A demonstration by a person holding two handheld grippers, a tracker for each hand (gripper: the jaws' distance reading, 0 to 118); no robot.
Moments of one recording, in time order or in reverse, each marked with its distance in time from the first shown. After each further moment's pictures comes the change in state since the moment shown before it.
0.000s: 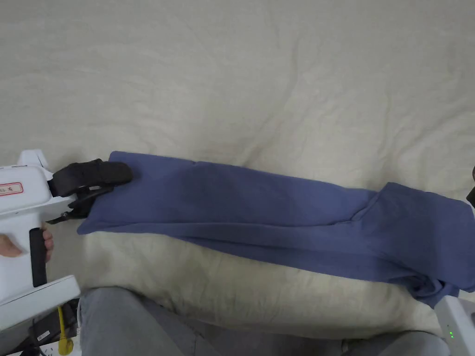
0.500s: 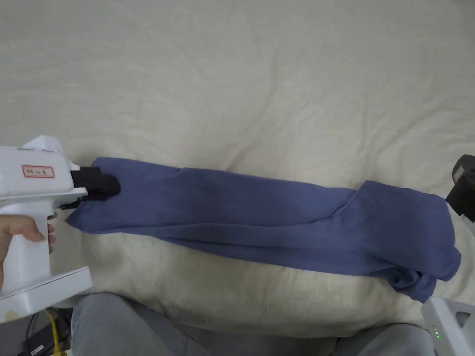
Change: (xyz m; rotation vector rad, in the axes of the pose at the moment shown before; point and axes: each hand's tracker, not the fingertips) left arm 0.108 -0.010 -0.011 0.029 0.396 -0.268; right arm 0.013 0.000 0.022 0.016 0.008 -0.006
